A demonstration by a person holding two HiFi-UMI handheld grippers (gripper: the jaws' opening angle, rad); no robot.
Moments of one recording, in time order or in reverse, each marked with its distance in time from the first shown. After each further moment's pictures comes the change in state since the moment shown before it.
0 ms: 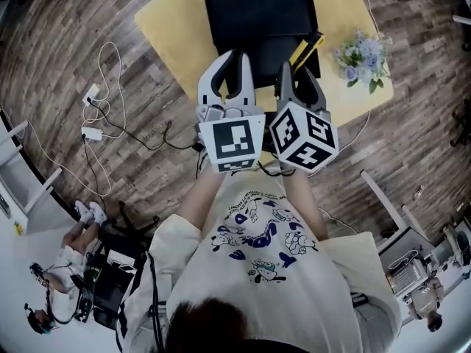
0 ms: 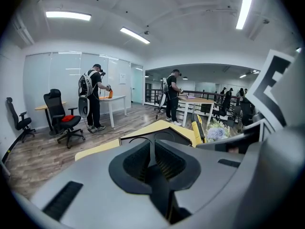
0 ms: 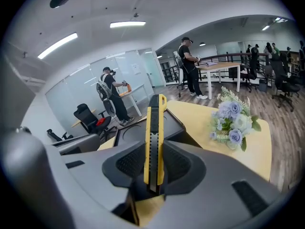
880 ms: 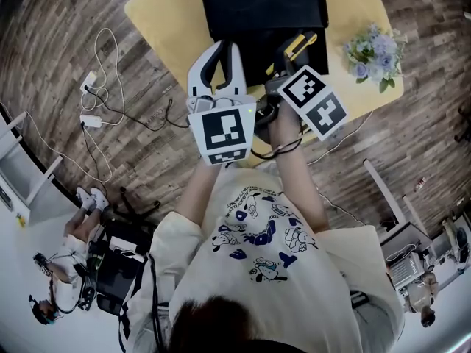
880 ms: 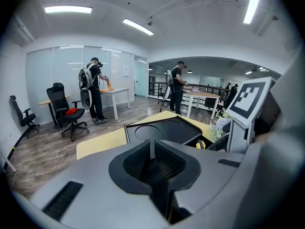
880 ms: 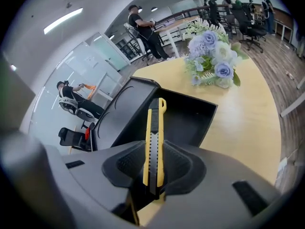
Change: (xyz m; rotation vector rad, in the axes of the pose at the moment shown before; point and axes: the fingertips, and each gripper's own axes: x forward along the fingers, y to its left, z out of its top) left arm 0.022 0.022 -0.036 -0.025 0.094 0.035; right arm 0.051 -0.028 -0.069 0.504 0.313 -0.152
